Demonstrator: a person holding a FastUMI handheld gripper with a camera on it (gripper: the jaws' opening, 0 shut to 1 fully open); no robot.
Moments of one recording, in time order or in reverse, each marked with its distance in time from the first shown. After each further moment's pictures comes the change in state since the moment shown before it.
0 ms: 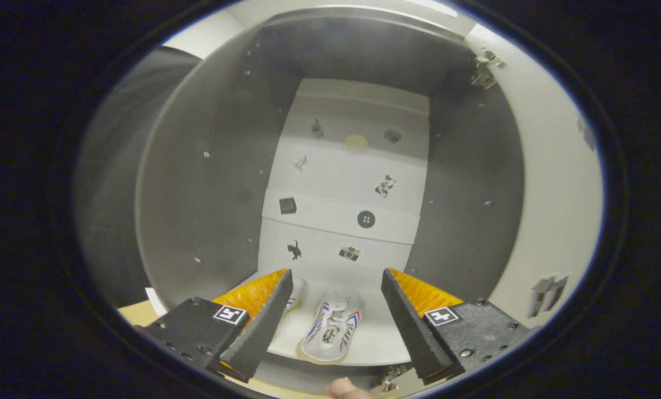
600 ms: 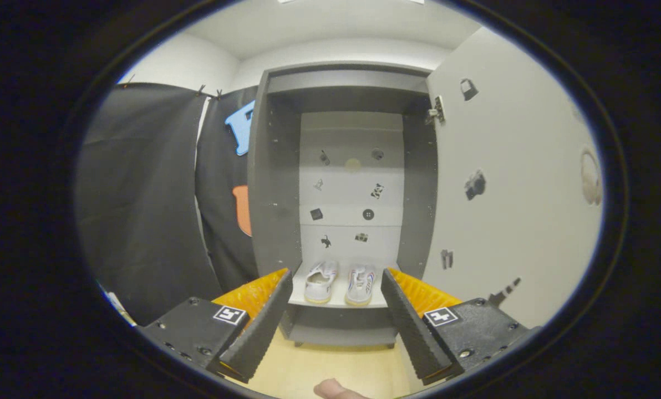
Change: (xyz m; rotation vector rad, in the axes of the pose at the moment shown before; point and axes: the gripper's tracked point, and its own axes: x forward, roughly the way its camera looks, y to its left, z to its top) arm -0.231 0.030 0.074 0.185 0.155 0.053
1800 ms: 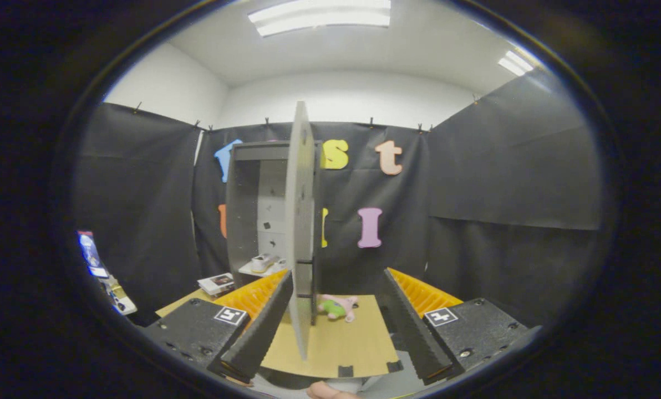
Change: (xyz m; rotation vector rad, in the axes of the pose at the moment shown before) arm -0.326 -0.302 -0.004 -0.069 -0.147 -0.125
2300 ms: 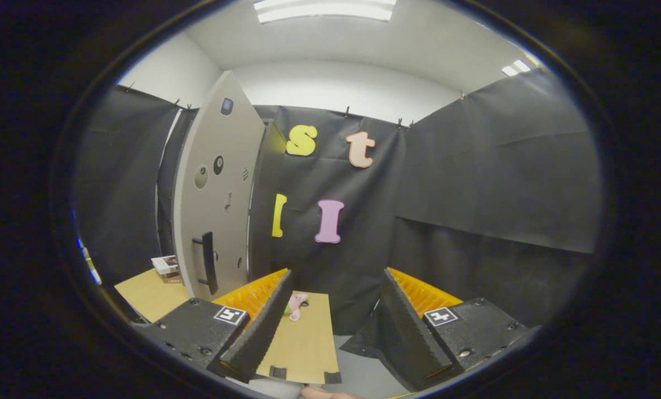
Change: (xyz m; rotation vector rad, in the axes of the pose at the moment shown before) arm 0.092 -0.113 -0.028 -0.112 0.006 -0.062
